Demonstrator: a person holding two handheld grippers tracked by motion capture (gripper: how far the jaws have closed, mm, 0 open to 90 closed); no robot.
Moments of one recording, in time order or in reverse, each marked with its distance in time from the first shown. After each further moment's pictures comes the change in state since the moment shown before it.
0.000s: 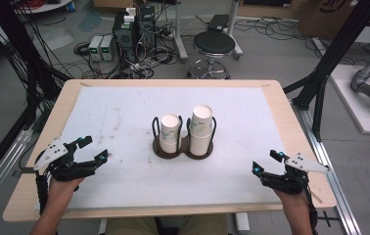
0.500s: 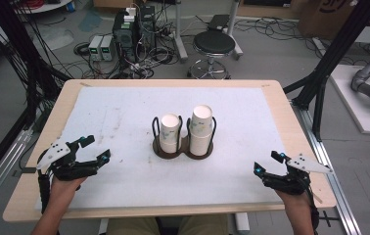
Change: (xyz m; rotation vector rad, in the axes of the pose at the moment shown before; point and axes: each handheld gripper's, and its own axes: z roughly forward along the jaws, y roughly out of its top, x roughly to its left) left arm -0.003 0.004 0.004 0.010 -0.026 0.020; right arm -0.004 -0.003 -0.001 -0.003 0.013 0.015
